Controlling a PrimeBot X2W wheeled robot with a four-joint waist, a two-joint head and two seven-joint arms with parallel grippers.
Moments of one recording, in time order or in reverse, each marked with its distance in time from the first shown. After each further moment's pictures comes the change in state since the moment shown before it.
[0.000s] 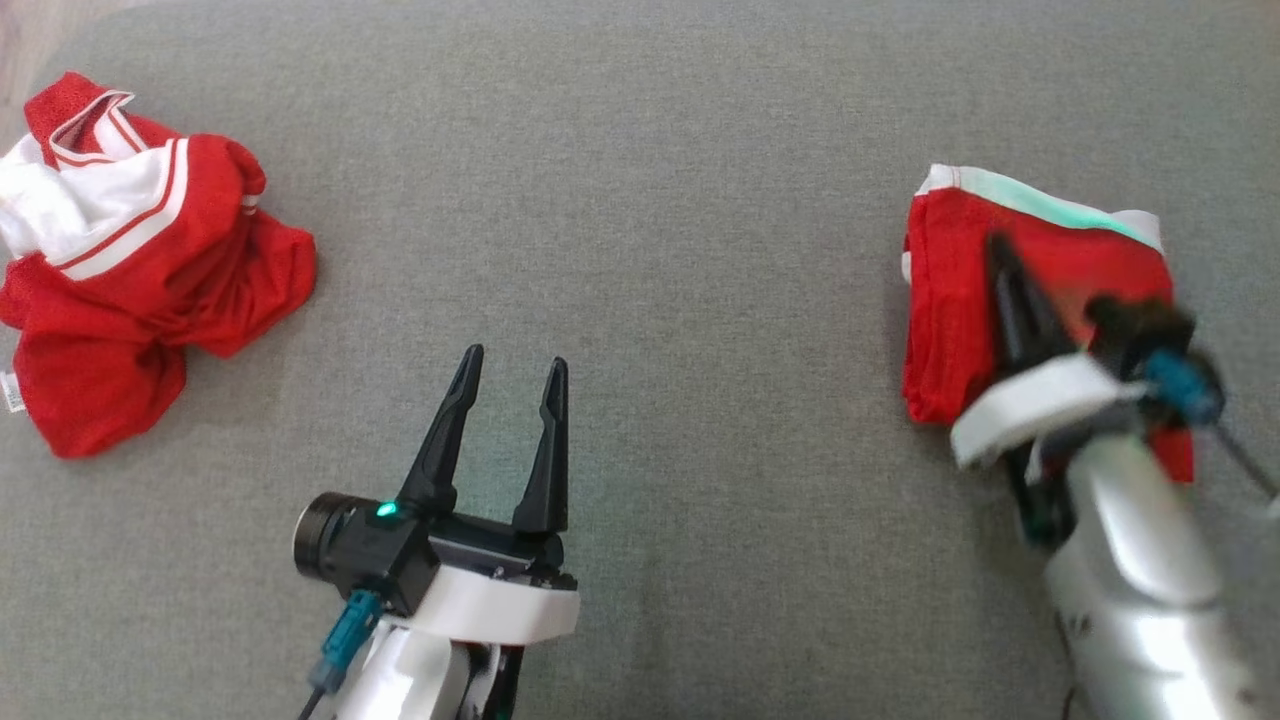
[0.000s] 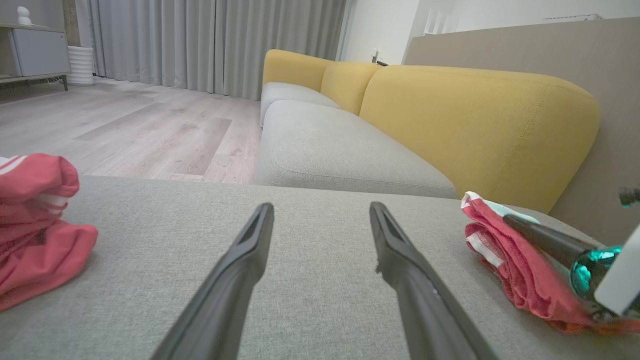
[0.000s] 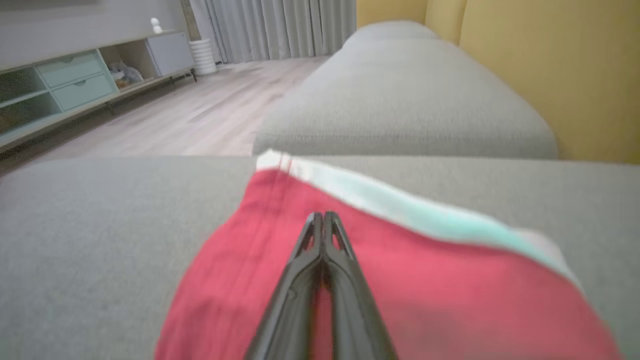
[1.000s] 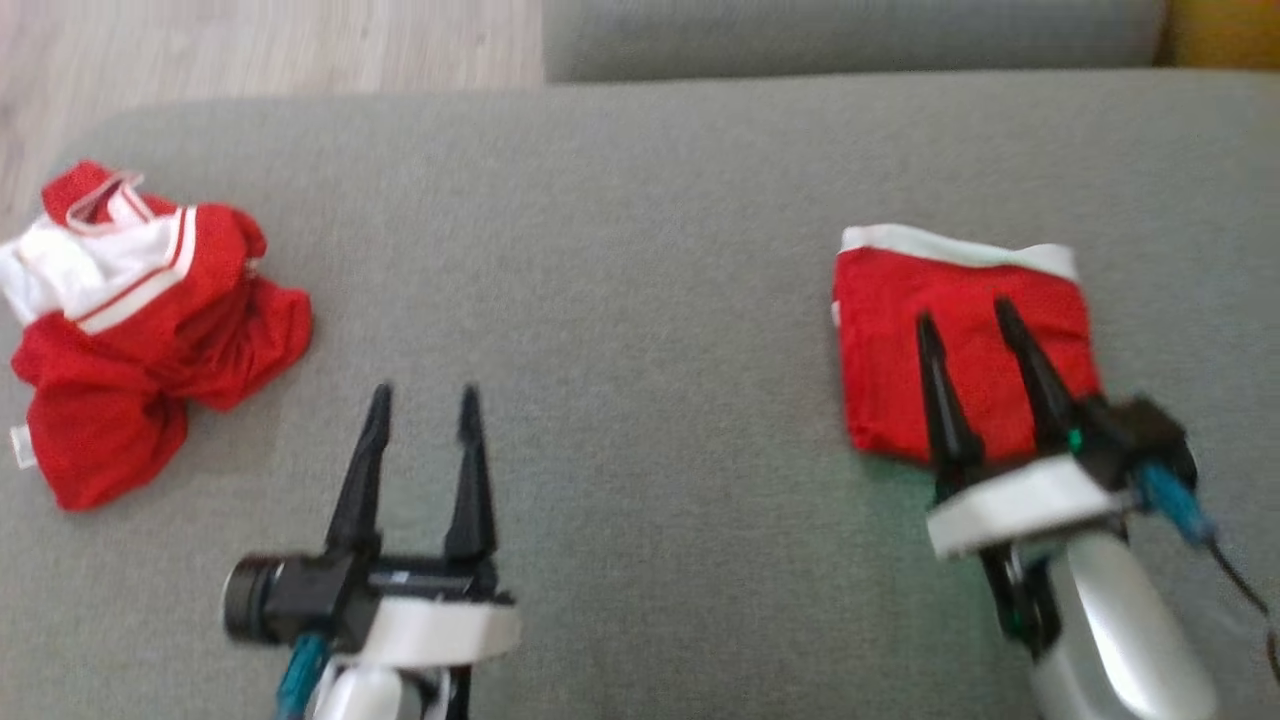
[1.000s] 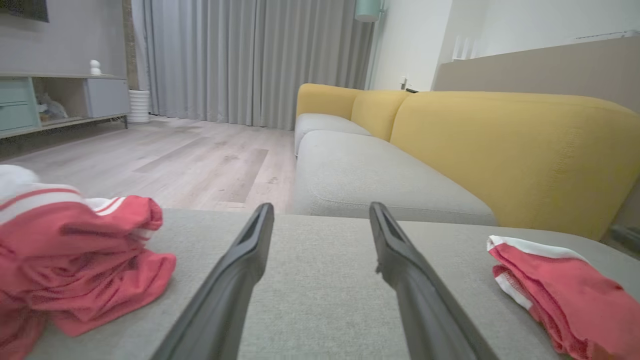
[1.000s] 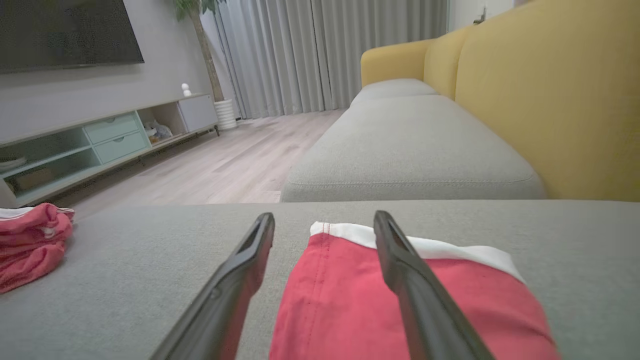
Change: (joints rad) left arm 0.086 0.000 0.109 -0.028 0.042 0.079 0.000; right arm 0.268 0.048 0.026 -0.289 0.036 0.000 -0.007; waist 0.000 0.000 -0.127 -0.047
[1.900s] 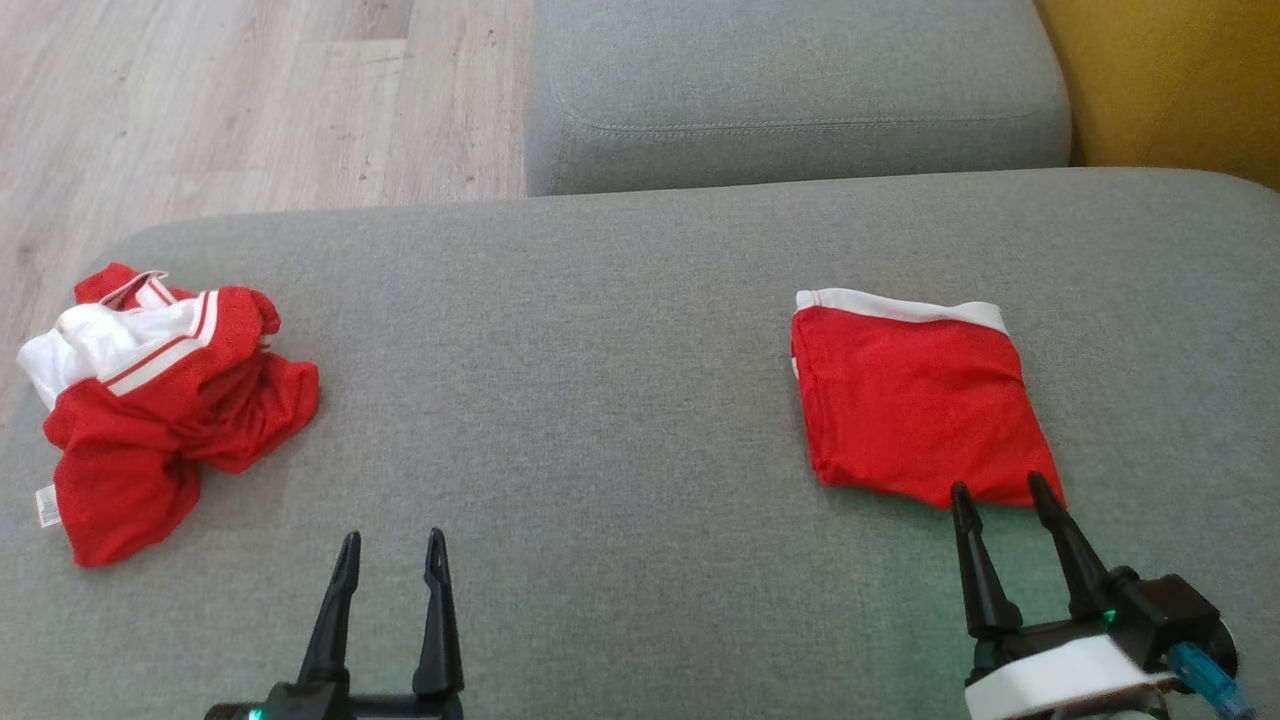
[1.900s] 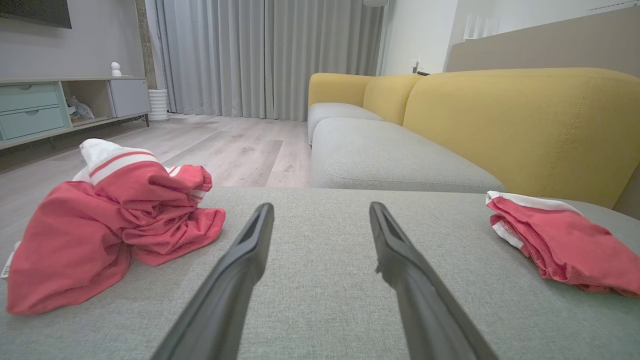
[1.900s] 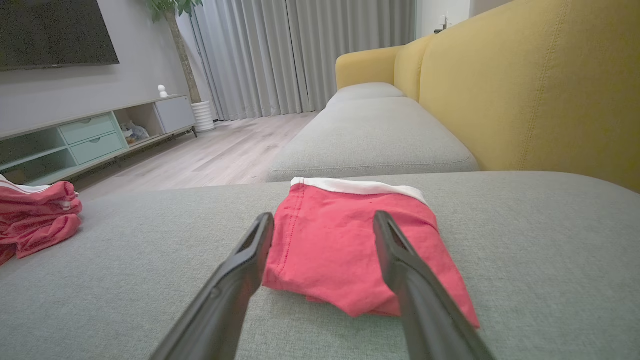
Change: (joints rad) left arm 0.237 0.002 0.083 -0.009 0.066 -0.012 0.000; right arm 0.345 -0.016 -0.037 -0.173 -0.004 0.000 0.000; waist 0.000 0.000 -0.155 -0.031
